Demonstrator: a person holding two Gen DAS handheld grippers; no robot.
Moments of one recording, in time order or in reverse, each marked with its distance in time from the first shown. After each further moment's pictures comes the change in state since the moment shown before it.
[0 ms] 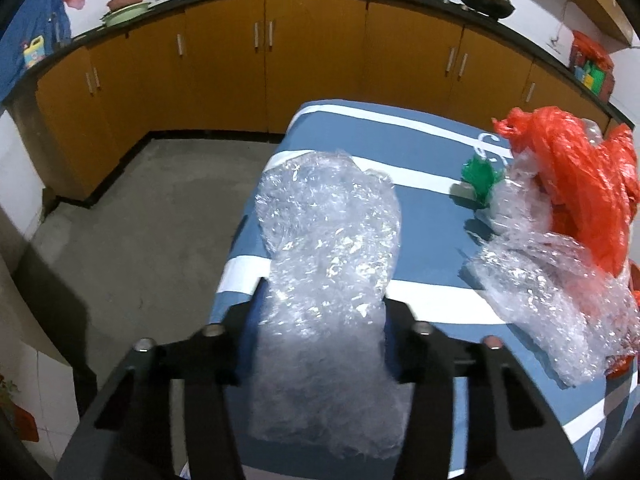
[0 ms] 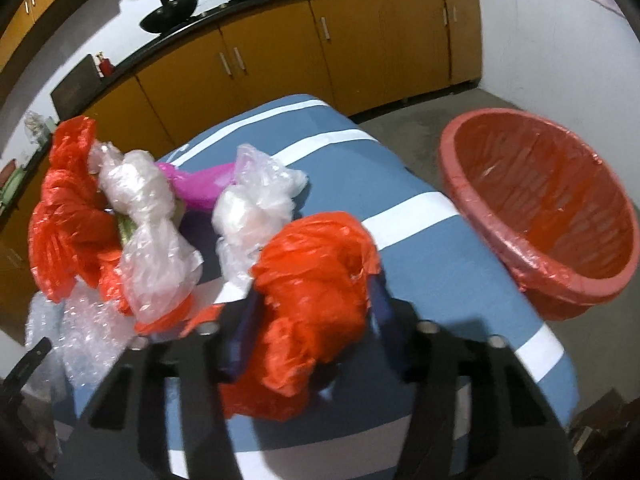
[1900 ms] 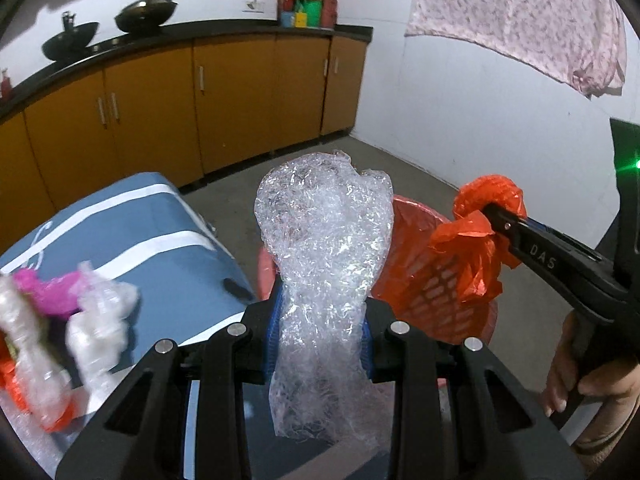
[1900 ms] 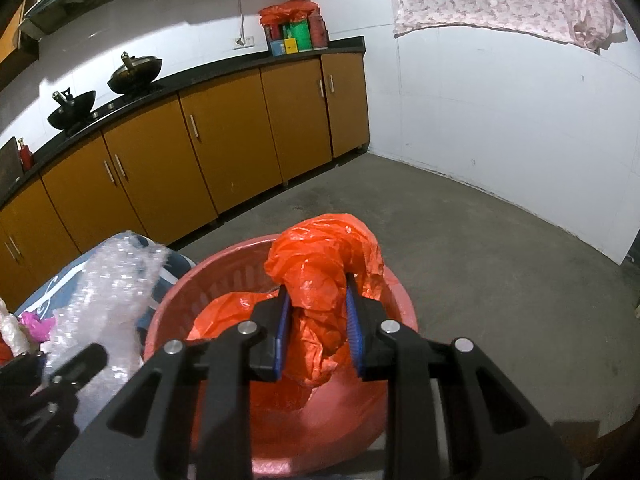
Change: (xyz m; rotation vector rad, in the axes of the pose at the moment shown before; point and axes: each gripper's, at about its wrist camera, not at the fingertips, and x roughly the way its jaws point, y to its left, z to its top) left arm -0.066 -0.447 -0.045 0.611 -0.050 -0.674; right arm -0.075 -0.252 0.091 0.127 -0.277 -0.301
